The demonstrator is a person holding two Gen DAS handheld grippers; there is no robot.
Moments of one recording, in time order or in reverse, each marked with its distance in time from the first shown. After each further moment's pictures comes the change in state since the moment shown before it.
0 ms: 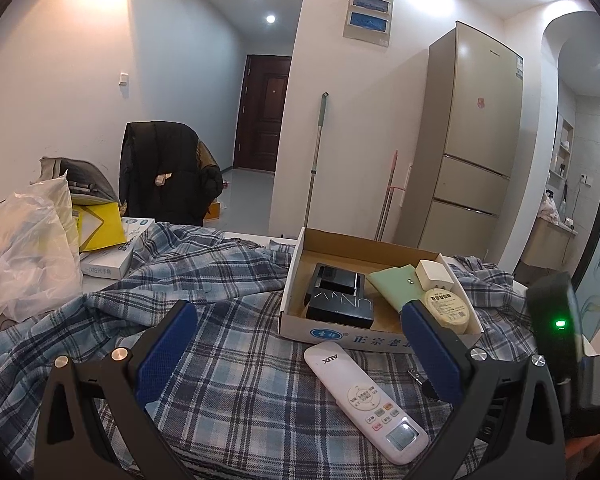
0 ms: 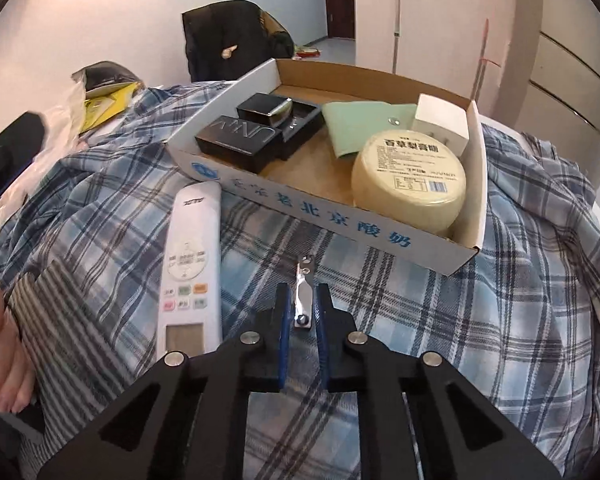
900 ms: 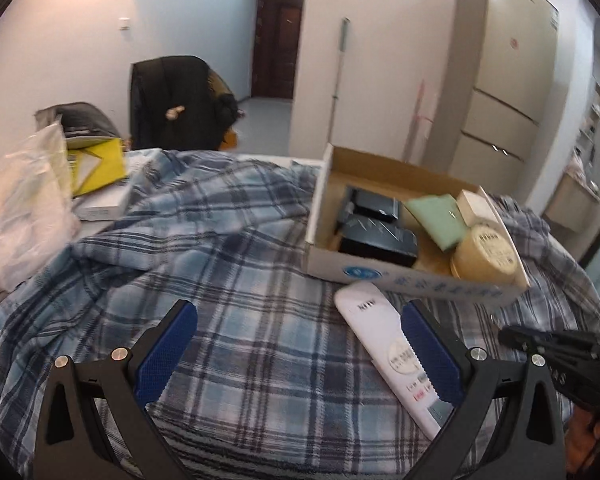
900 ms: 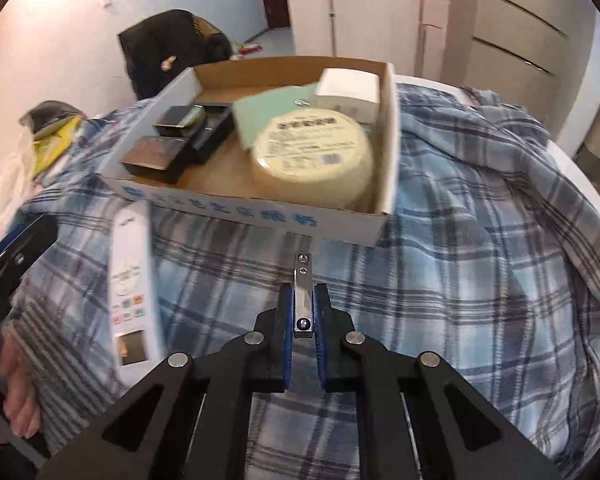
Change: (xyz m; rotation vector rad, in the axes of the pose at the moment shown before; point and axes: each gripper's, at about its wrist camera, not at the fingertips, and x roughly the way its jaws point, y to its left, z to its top) left arm 0.051 0.010 -0.016 0.015 0.307 0.074; right arm -0.011 -0.042 -0.005 0.194 0.019 -0.109
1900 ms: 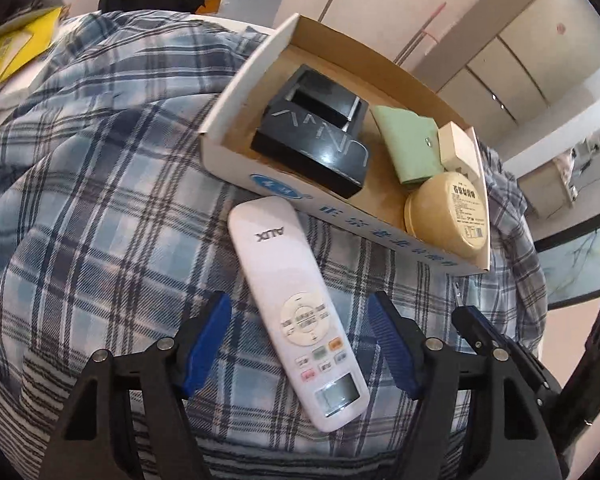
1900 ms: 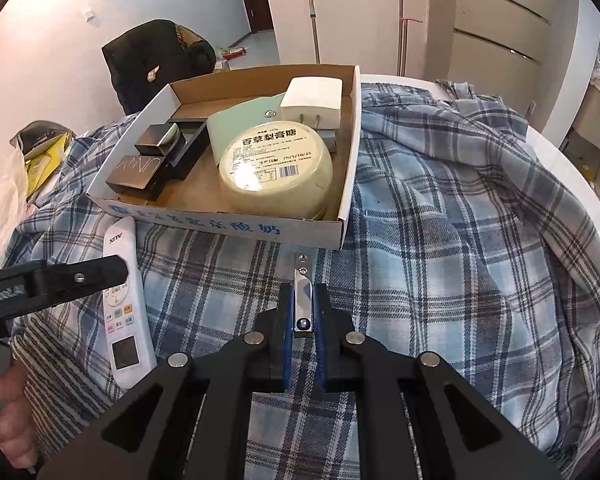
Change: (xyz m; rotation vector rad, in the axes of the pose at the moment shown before) left arm 0.056 -0.038 0.013 -0.211 0.494 -0.171; right arm -0.013 -0.016 0.002 0.060 -0.001 0.017
